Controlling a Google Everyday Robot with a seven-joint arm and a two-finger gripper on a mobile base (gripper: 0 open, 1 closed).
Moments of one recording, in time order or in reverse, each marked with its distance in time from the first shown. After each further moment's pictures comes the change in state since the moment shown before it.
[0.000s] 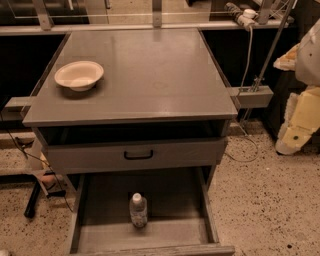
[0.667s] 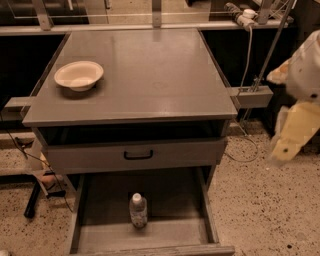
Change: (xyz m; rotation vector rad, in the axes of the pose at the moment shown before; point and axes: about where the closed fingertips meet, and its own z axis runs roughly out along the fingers) arm -0.003 0.015 0.019 -0.033 -0.016 0.019
